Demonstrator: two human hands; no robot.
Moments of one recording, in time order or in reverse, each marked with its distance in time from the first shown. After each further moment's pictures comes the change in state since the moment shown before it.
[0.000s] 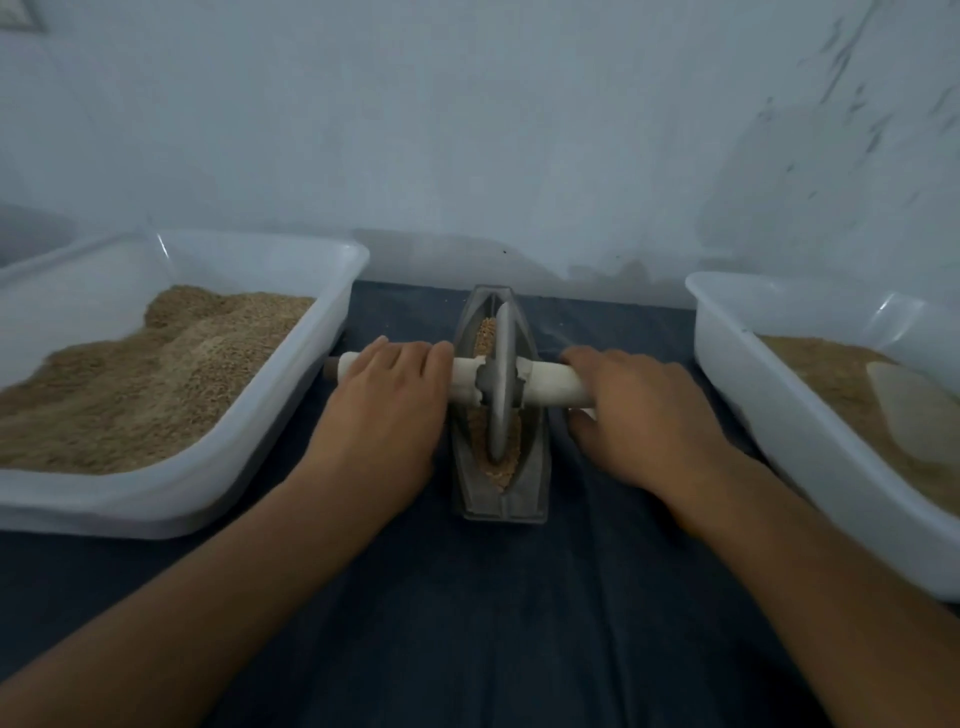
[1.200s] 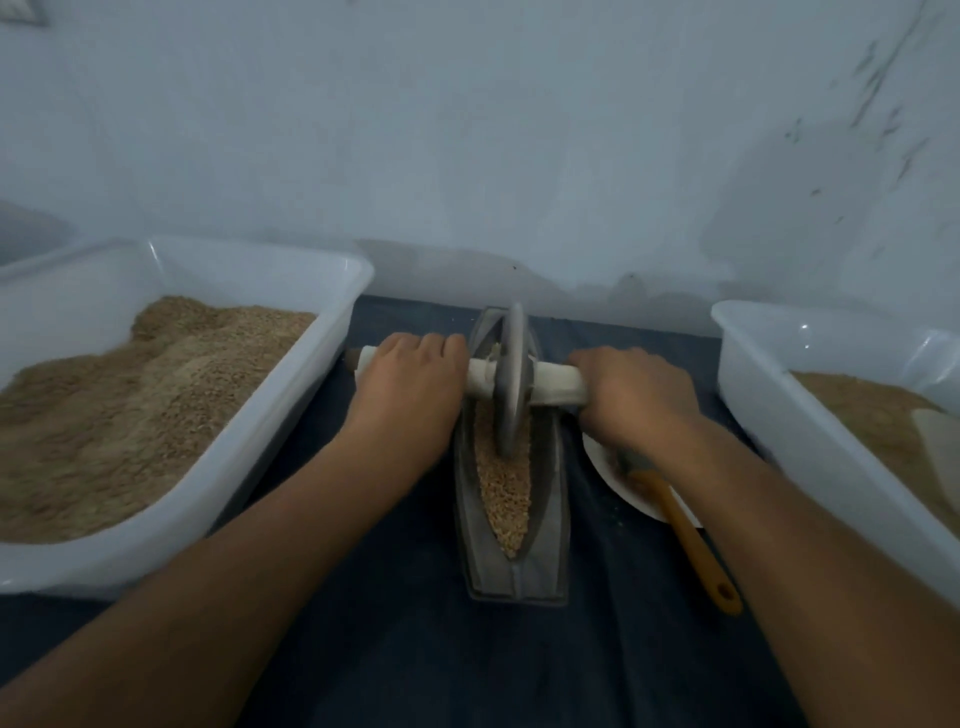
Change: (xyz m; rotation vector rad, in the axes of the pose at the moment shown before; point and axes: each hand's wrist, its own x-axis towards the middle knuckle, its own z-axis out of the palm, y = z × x) left_hand 0.070 -0.013 0.035 0.083 -0.003 -0.065; right_hand 0.077 0.017 0.028 -0.013 -0.163 0.135
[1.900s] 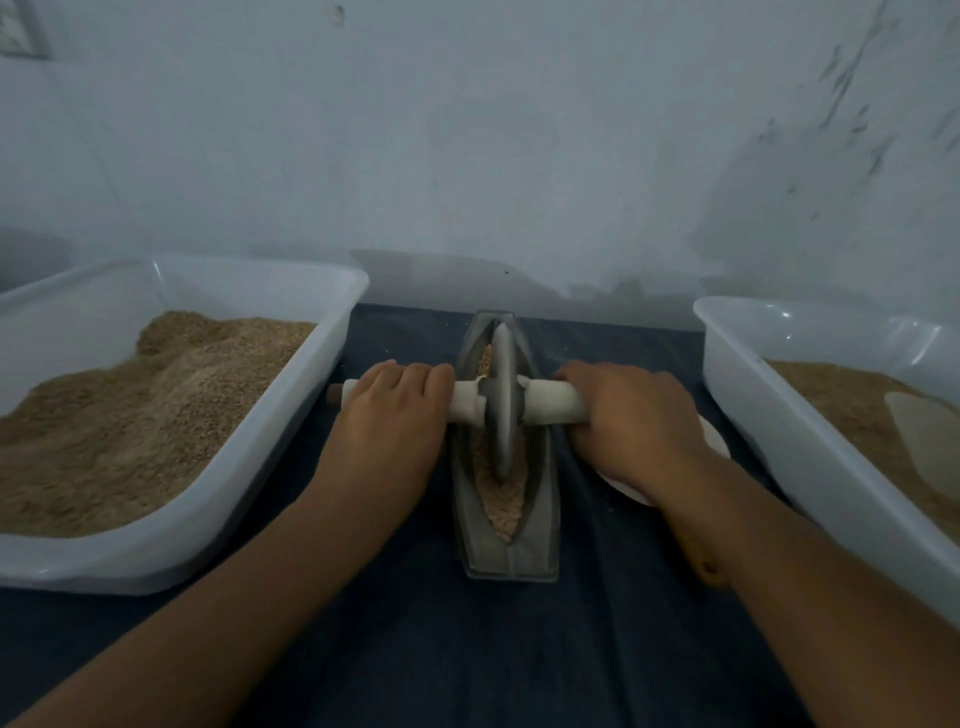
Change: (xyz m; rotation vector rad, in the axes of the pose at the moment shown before) left_hand -0.043 0.002 -0.006 -0.069 0.033 0.032; right_hand -0.037 -0.002 0.004 -0.001 0.142 -0.093
